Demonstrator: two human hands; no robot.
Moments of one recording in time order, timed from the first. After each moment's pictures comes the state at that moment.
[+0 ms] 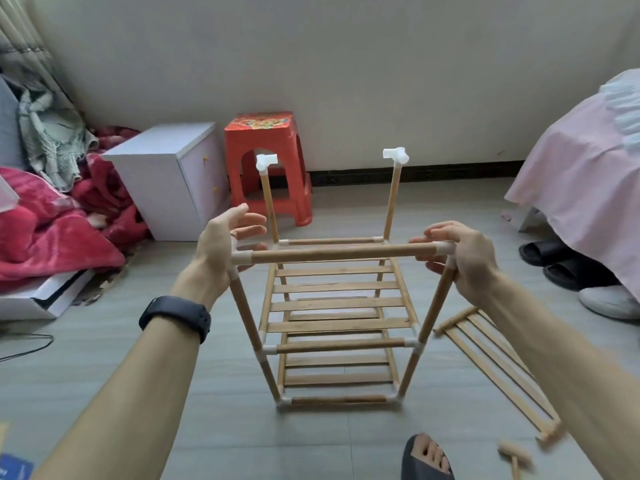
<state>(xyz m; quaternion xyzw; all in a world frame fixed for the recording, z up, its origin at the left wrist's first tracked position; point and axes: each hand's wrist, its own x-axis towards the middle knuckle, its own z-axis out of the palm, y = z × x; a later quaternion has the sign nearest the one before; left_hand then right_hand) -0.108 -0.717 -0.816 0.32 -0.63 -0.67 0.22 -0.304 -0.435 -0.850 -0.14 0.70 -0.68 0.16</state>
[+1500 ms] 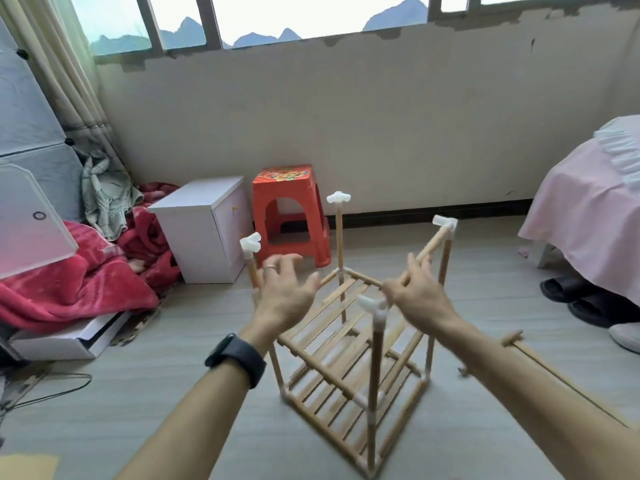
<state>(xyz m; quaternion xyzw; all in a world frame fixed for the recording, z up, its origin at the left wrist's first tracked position) -0.100 -0.678 -0.816 0.31 -0.89 -0.27 0.20 -0.222 -0.483 -0.826 -0.27 0.85 -0.44 0.13</state>
